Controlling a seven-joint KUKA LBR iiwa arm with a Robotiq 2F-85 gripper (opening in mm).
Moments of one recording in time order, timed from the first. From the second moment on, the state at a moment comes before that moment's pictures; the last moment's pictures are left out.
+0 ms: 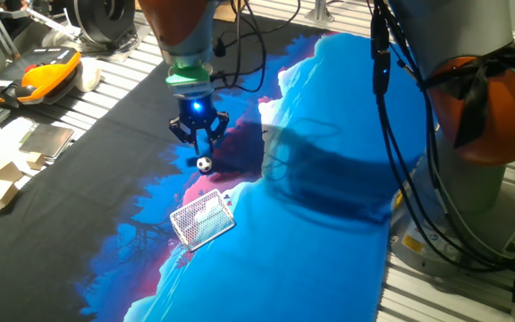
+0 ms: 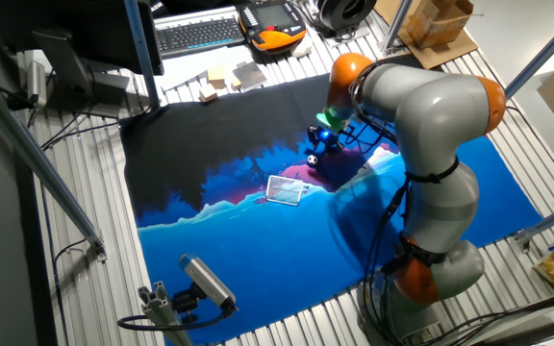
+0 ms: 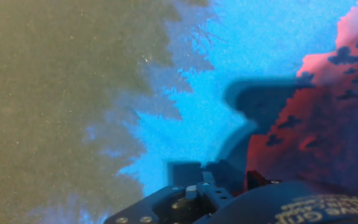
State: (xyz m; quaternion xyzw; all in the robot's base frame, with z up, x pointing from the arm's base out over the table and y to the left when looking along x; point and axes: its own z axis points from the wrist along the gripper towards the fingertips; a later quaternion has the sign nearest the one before) arm 0.529 0.032 0.039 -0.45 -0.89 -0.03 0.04
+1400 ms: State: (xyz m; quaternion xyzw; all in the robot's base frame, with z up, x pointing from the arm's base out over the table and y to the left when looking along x) arm 0.506 0.070 0.033 -0.47 -0.88 -0.03 0.03
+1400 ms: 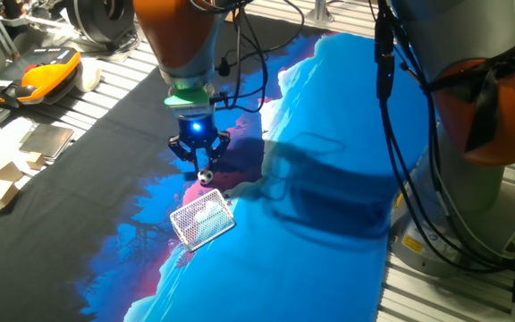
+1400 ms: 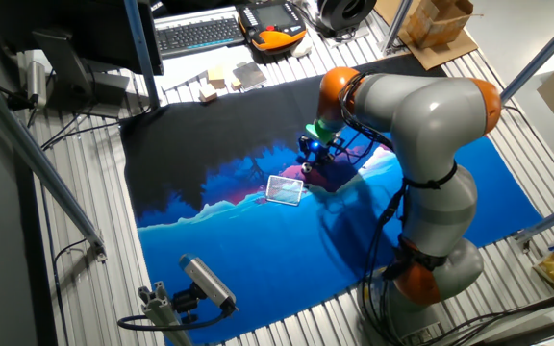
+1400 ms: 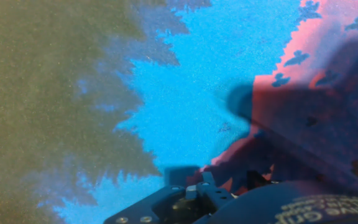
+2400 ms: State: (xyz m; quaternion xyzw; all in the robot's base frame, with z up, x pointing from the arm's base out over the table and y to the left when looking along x) arm 0.506 0.070 0.032 -0.47 -0.87 -0.14 0.07
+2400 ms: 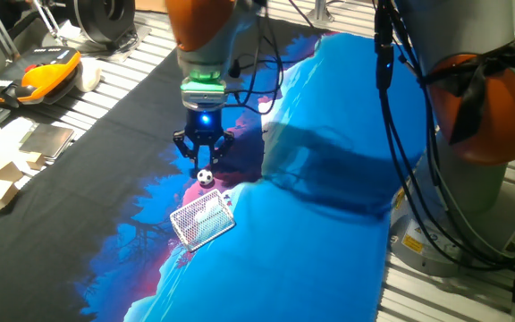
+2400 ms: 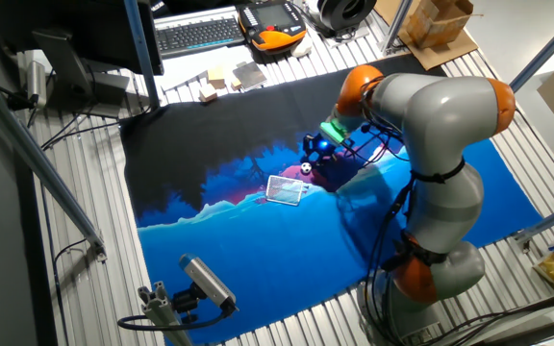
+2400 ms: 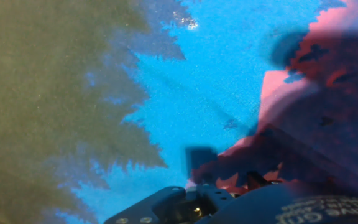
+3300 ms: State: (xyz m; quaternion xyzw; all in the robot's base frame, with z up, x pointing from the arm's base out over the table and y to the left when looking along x) arm 0.506 0.070 0.033 -0.49 -0.87 -0.08 0.04
